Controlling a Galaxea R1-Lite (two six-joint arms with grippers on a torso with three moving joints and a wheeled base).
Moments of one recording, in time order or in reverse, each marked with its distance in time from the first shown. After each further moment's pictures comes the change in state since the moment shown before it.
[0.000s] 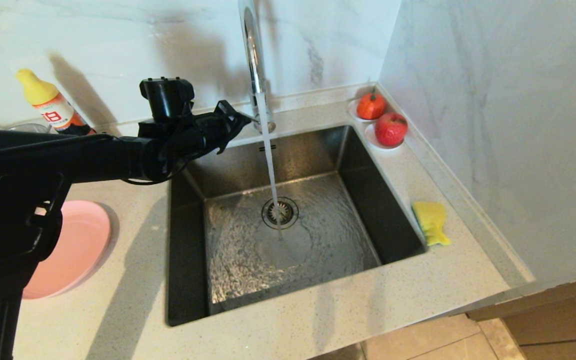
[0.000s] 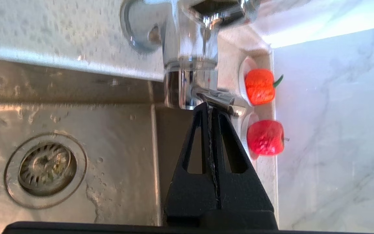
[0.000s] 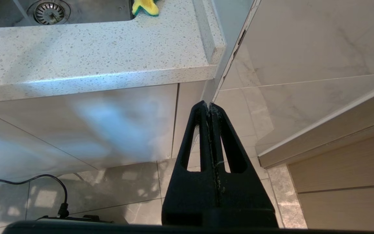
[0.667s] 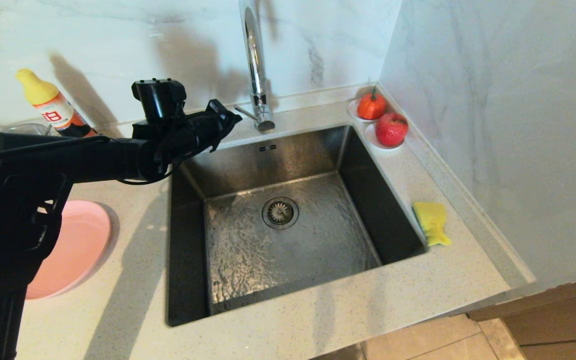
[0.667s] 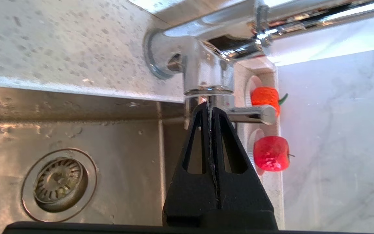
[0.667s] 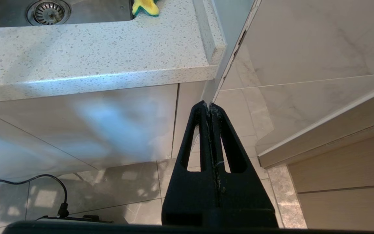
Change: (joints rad) left arm 0.039 0.023 -0.019 -0.027 -0.003 -0.005; right arm 0.000 0.000 0.000 0.000 0.000 0.000
